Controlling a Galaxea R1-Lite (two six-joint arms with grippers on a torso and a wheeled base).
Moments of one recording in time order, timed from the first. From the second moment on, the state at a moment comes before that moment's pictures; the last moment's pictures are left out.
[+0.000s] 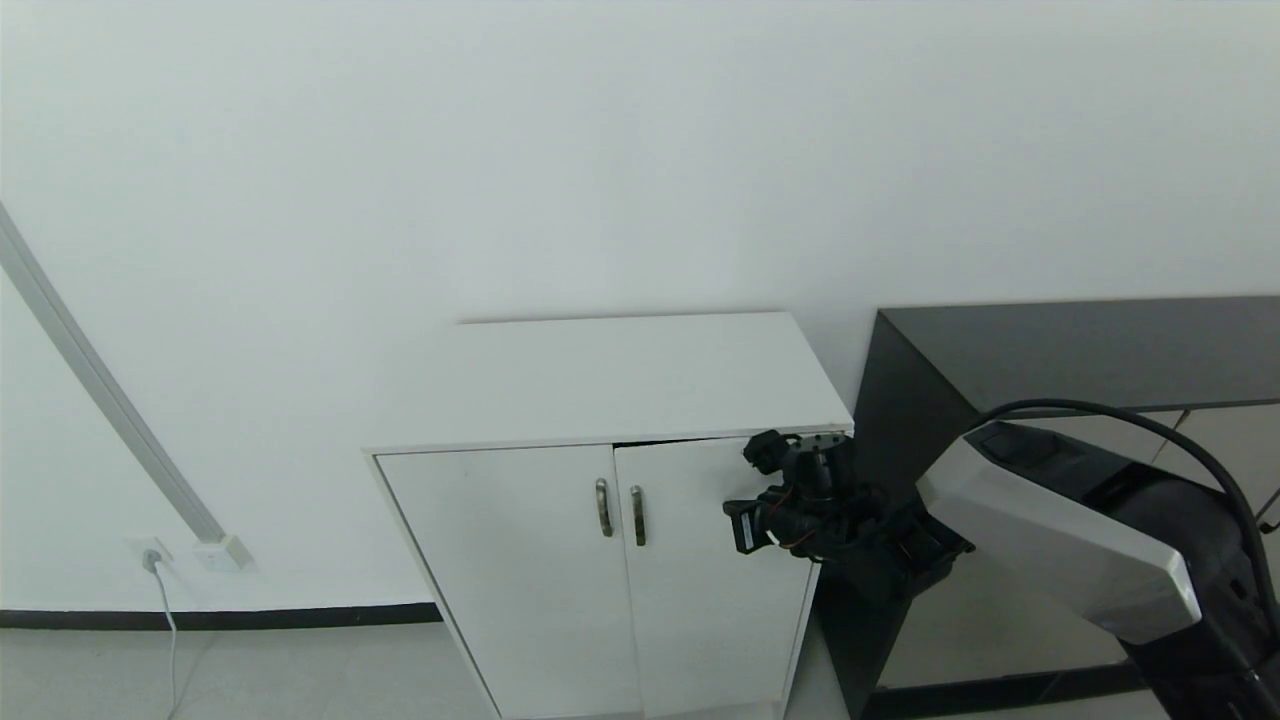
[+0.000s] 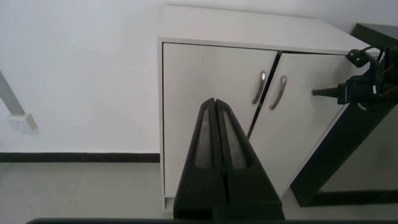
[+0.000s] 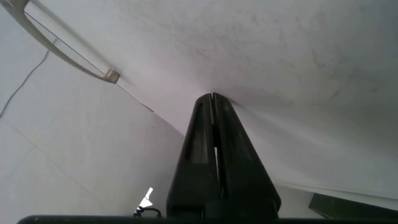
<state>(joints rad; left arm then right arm) 0.00 0.00 0.00 0.00 0.03 -0.09 0.52 2.52 -1.34 -0.76 0.16 0.08</state>
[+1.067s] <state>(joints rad) 0.00 0.00 0.00 0.00 0.03 -0.10 0.50 2.54 -1.36 -0.77 0.16 0.07</state>
